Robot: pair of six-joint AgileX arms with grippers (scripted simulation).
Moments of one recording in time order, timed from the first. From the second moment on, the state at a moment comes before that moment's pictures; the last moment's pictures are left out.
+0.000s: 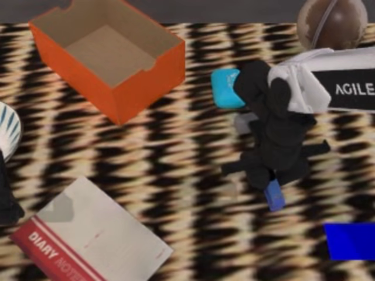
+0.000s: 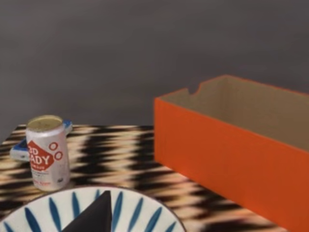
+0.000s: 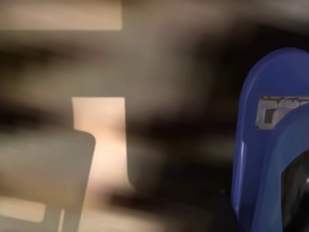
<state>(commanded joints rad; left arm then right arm) 0.00 0.00 0.00 0.00 0.00 0.00 0.54 2.12 1.40 -0.85 0.00 0.31</state>
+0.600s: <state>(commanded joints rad) 0.00 0.00 0.00 0.00 0.00 0.00 0.54 2.10 1.46 -0.92 0.00 0.31</state>
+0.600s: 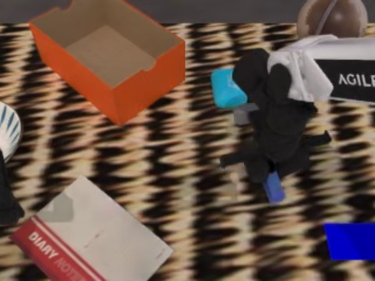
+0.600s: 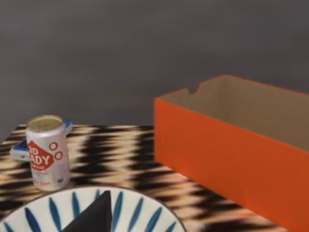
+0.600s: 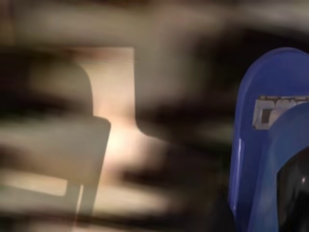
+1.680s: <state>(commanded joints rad) 0.00 0.00 0.00 0.00 0.00 0.00 0.51 1.94 1.56 -1.20 0.00 0.53</state>
